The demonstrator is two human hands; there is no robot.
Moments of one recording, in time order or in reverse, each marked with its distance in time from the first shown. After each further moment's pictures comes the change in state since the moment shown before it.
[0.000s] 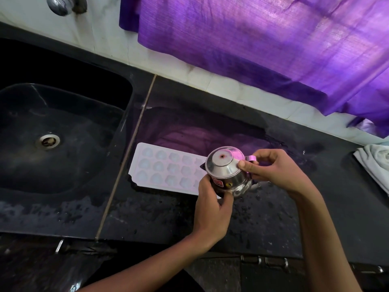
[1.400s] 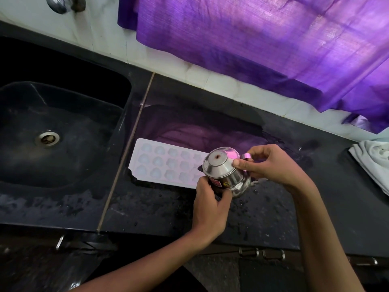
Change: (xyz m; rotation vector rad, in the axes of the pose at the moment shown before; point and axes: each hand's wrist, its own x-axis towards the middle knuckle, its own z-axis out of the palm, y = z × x) left_hand -0.011 -0.001 -0.002 0.043 -0.021 -0.138; right_hand -0.009 -0.007 0.003 -0.152 -0.035 0.010
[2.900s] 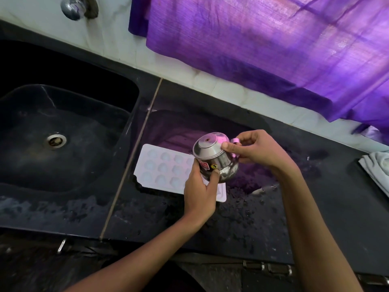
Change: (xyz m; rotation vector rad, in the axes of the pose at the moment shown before) left_hand 0.043 0.007 -0.023 -0.010 0.150 0.111; right_hand 0.053 -0.029 0.011 0.047 0.001 -0.093
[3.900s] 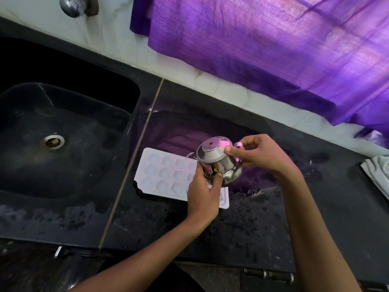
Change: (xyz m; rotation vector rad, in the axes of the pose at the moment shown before) left_hand 0.014 -0.004 0.002 0.023 -0.033 -0.057; right_hand 0.015 0.004 0.003 -0.046 0.020 0.041
